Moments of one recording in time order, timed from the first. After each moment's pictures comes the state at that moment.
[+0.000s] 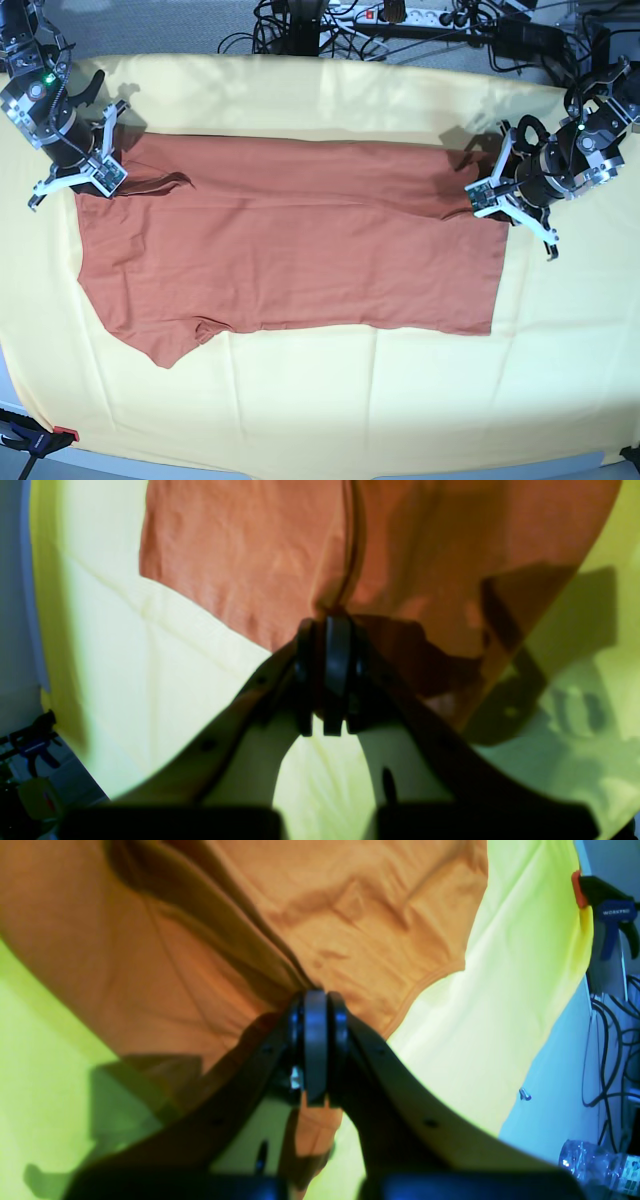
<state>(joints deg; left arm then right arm) -6.7 -63.8 36.8 115.4 -13.3 -19.6 37.9 -25.1 43.8 0.2 114.3 0.1 19.5 -30.4</state>
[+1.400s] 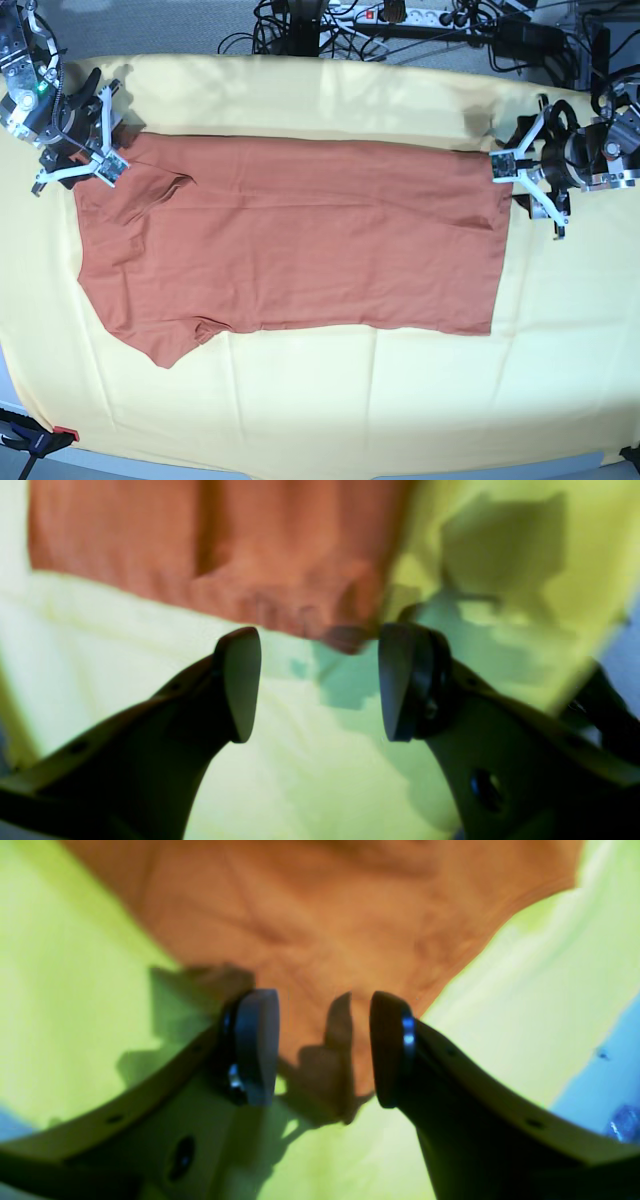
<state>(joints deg) -6.5 -71.2 36.8 115.4 -20.4 -37.9 40.2 -22.8 43.7 0.2 115.8 11.7 29.9 -52.5</state>
